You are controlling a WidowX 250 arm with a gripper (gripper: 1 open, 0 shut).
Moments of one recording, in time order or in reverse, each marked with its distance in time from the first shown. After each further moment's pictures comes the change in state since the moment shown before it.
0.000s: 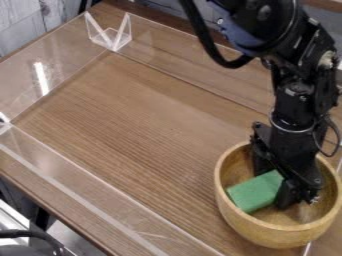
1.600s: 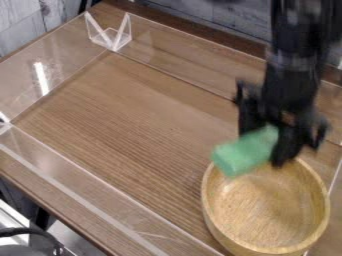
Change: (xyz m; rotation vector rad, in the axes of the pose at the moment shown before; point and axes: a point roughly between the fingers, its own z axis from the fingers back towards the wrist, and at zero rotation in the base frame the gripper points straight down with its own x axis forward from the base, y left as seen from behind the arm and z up) arm -0.019 0.017 0.093 -0.019 0.087 0.259
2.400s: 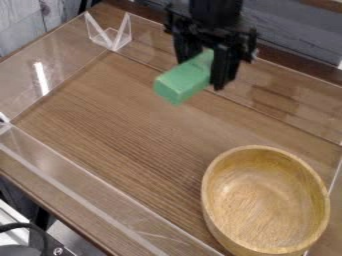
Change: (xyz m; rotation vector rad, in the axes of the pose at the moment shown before) arm -0.010 0.054 0.032 0.036 -0.084 0.129
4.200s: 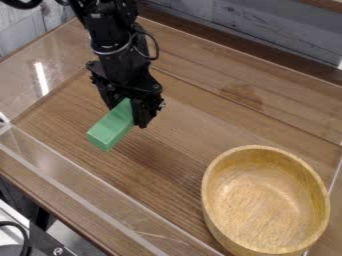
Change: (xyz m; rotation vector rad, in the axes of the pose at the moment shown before) arm -0.038 0.086 -0.064 0.028 -0.153 0.128
